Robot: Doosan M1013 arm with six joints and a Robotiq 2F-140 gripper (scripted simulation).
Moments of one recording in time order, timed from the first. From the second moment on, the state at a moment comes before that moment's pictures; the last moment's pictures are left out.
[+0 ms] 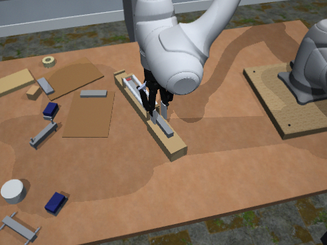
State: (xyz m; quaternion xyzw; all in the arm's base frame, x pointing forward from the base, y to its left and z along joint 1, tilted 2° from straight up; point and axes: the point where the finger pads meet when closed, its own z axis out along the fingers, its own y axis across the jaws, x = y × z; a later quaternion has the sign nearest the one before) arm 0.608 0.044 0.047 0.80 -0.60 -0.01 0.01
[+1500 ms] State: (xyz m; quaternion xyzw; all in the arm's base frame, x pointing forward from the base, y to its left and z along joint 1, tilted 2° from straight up) arm 0.610 0.044 0.105 0.80 -0.60 -0.01 0.01
